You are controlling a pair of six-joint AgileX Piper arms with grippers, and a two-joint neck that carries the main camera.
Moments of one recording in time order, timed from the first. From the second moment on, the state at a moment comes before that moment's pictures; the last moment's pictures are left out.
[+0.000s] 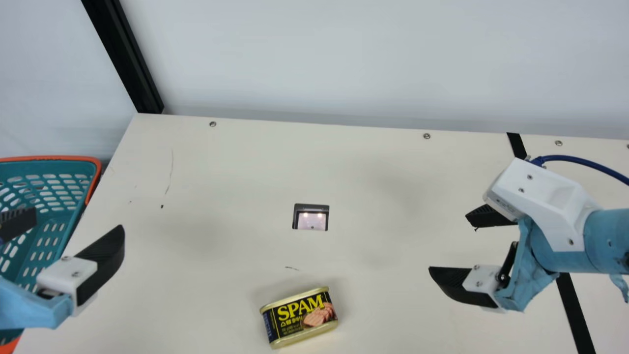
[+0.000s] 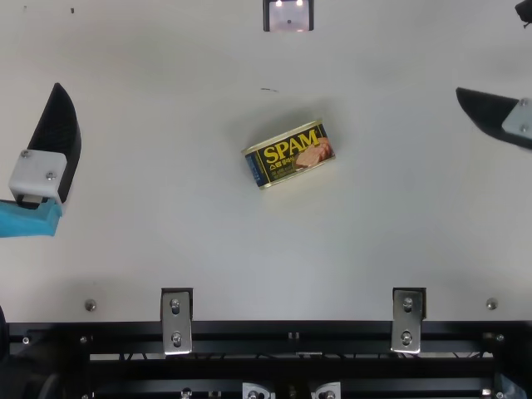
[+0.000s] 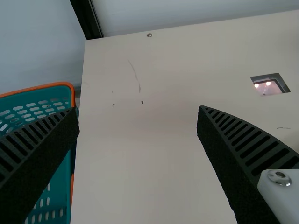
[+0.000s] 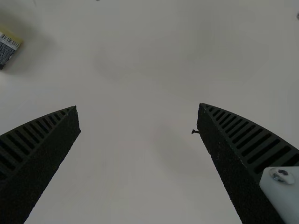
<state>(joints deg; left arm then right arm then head) -9.4 44.1 -33.6 2.0 30.4 0.6 -10.5 86.1 -58.9 34.5 52.9 -81.5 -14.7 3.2</state>
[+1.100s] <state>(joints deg) -9.4 44.1 -33.6 2.0 30.4 0.6 -3.9 93.3 -58.9 39.4 64.6 -101.7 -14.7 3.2</state>
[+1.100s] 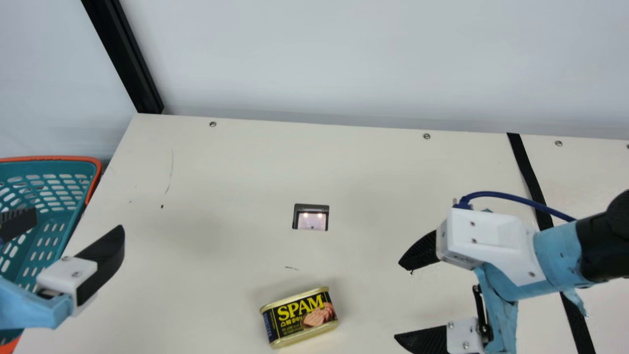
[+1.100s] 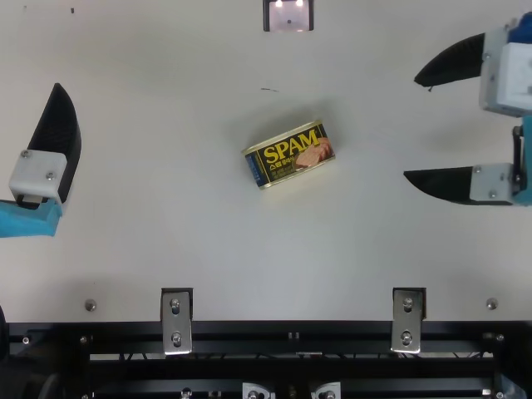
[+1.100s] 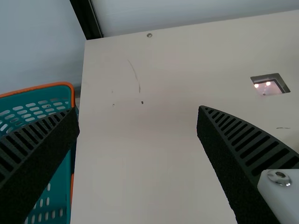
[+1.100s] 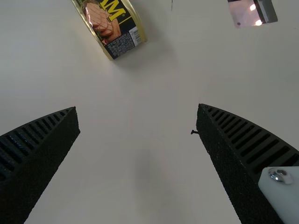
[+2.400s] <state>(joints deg) -9.4 44.1 -33.6 2.0 30.4 0.6 -9.9 95.3 -55.9 44.2 63.0 -113.7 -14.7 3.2</state>
